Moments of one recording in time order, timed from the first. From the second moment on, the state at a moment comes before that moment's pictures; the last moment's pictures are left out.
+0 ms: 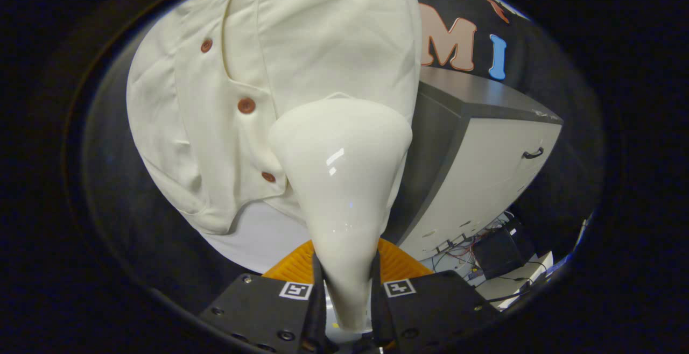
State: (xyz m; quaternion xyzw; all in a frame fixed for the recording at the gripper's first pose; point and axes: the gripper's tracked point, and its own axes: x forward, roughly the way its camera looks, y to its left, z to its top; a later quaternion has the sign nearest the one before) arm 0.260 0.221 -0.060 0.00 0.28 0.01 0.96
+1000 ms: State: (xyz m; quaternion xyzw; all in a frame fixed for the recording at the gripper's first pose) arm 0.171 0.182 -0.033 0.03 0.26 0.03 0.97
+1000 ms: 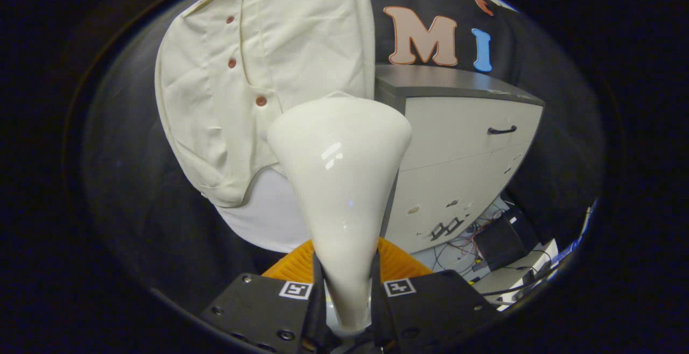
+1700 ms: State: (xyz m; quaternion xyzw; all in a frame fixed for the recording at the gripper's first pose) arm 0.177 0.091 0.127 0.06 0.14 0.00 0.99
